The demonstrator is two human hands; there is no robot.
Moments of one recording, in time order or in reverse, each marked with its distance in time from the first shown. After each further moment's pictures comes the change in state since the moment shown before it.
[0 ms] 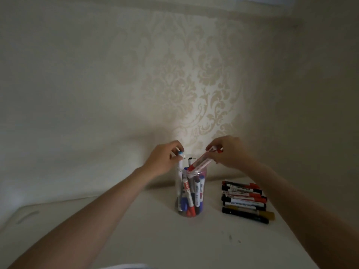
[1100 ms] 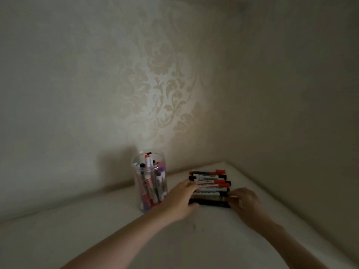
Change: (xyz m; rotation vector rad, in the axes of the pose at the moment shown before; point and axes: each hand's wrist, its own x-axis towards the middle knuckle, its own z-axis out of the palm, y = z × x) left_hand -0.044 0.057 0.172 0.107 -0.383 0.258; right_hand -0.158 0.201 0.073 -0.066 -0.002 0.357
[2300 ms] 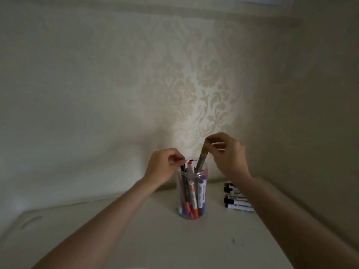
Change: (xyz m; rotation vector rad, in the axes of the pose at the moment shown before) left_hand -0.049 -0.066 -0.155 -0.236 0.540 -0.270; right_hand 0.064 -0.246 -0.063 0.573 0.365 -0.322
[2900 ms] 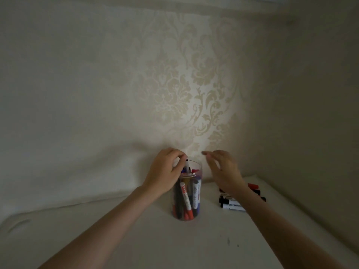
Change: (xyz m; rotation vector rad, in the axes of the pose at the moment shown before) left_hand -0.008 0.006 0.022 0.138 0.044 0.184; right_hand -0.021 0.051 0.005 -0.331 -0.249 0.161
